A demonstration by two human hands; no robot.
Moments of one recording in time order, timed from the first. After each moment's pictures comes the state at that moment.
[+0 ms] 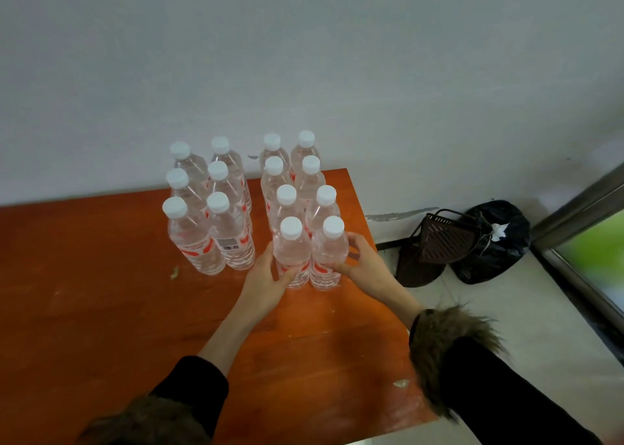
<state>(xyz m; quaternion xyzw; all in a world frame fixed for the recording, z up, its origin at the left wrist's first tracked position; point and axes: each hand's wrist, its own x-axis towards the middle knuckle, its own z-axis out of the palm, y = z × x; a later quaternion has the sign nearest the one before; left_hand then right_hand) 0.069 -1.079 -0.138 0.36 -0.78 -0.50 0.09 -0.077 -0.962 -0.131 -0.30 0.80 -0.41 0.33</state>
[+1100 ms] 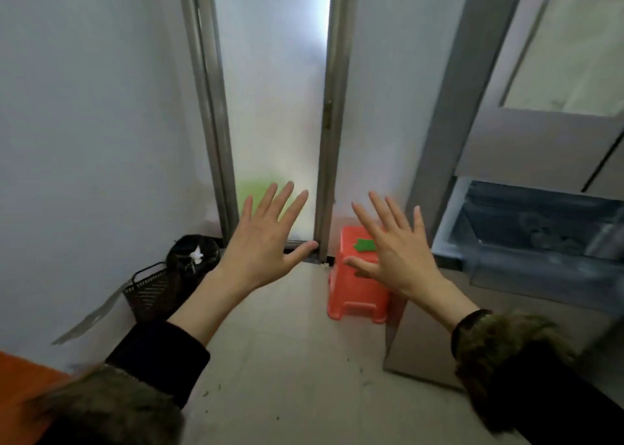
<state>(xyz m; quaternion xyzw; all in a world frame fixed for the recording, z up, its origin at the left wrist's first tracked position) 0.074 -0.540 0.069 -0.36 -0.91 -0.09 0.19 0.154 -0.328 0.059 0.03 0.98 0.04 -0.18</state>
